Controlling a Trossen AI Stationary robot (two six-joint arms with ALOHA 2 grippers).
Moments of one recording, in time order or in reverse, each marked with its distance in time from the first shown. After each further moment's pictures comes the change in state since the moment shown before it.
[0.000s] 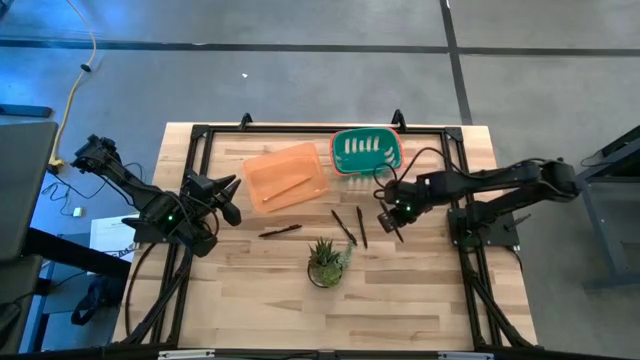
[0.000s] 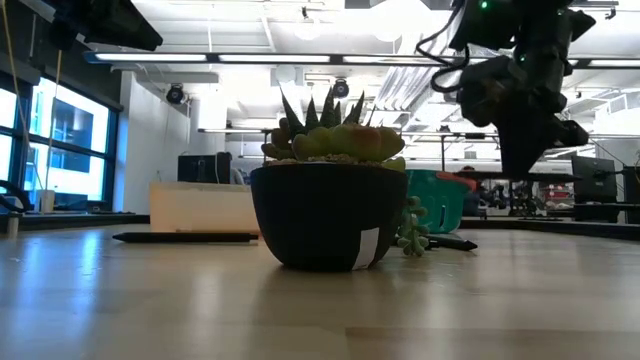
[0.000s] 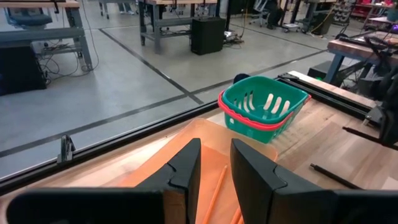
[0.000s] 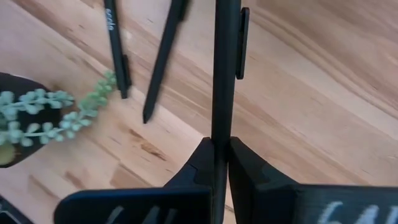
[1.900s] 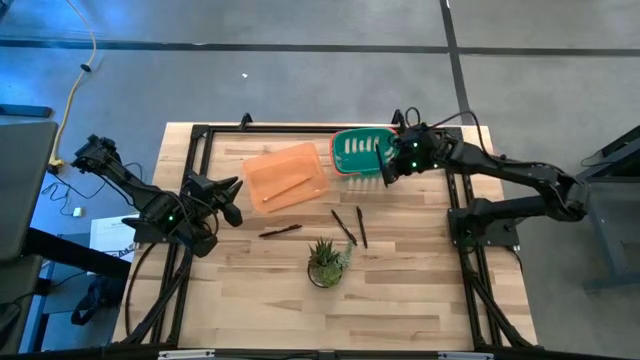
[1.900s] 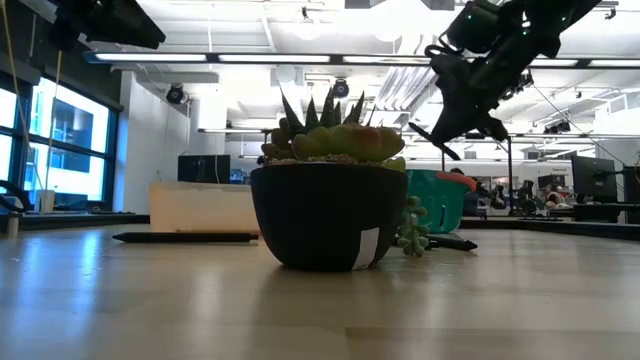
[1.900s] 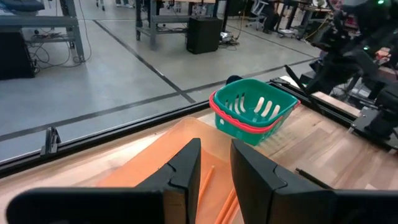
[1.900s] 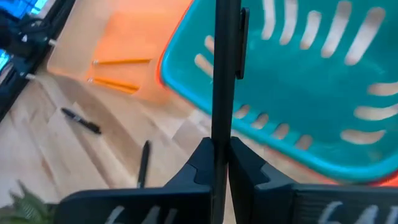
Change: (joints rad) left arm 0.000 0.000 0.000 0.069 0.008 -0.001; right arm -0.489 -0.121 0.001 0.310 -0.035 -0.495
